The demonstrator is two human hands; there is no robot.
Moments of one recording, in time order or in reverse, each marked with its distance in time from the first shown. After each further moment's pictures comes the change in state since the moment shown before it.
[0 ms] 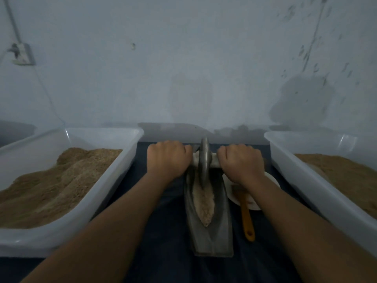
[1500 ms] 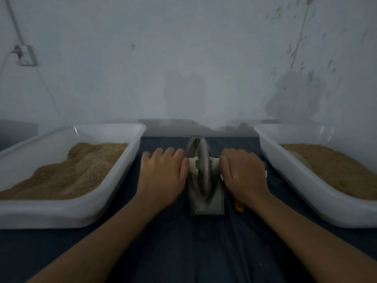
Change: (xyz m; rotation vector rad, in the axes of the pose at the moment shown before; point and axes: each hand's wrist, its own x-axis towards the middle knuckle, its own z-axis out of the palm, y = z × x) left_hand -0.090 0.007 -0.050 -0.181 0.193 -0.062; right_hand -0.086 -0.012 -0.041 0.259 0.278 -0.050
